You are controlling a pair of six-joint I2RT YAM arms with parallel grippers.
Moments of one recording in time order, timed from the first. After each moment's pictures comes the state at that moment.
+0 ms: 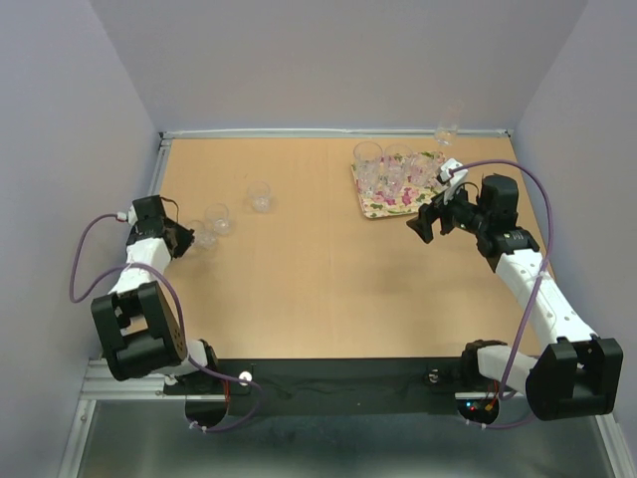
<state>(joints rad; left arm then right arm) 0.30 1.40 0.80 -0.30 0.01 -0.72 0.07 1.12 0.85 -0.18 -0.62 -0.32</state>
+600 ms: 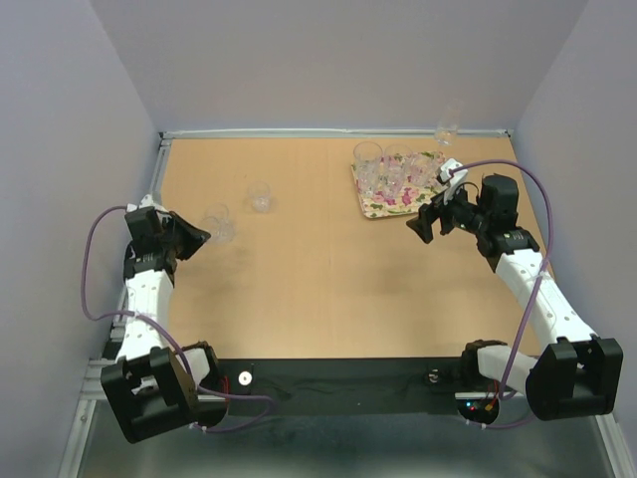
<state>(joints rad) 0.30 1.07 0.71 -0.32 0.32 -0.58 0.06 1.12 0.85 -0.18 -0.63 -0.32</state>
